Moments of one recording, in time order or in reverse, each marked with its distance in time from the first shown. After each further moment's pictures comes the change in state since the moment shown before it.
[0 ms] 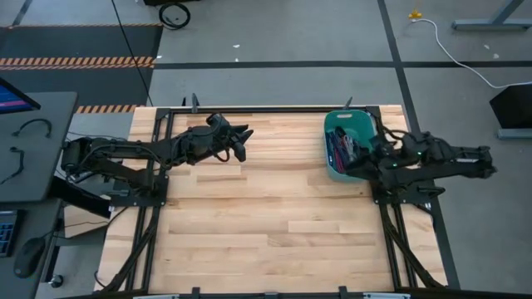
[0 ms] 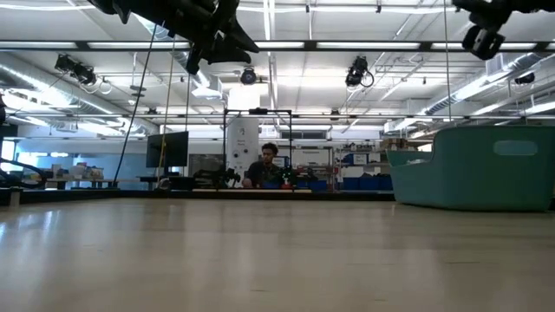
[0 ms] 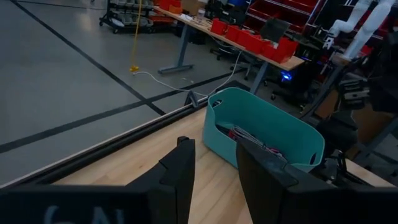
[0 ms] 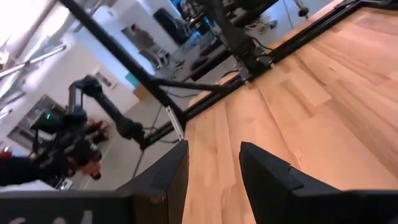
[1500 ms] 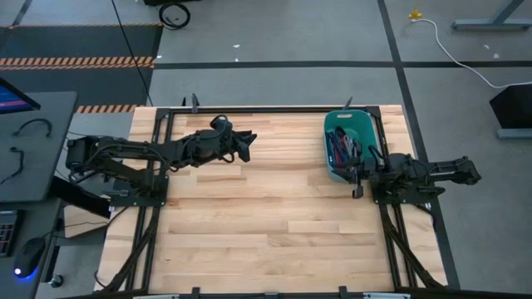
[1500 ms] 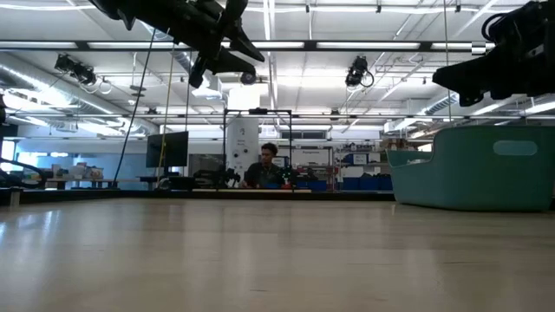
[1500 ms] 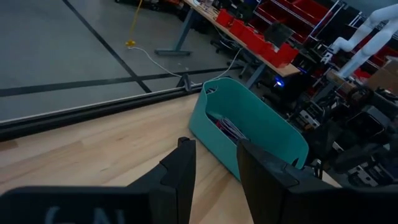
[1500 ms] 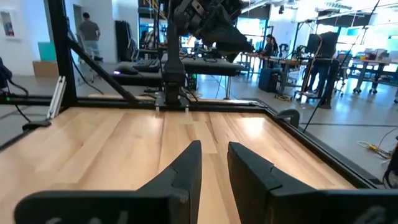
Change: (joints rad) left arm -0.018 0.058 -0.001 0.008 0.003 -0.235; right arm 0.015 -0.287 -0.549 0.414 0.302 -0.743
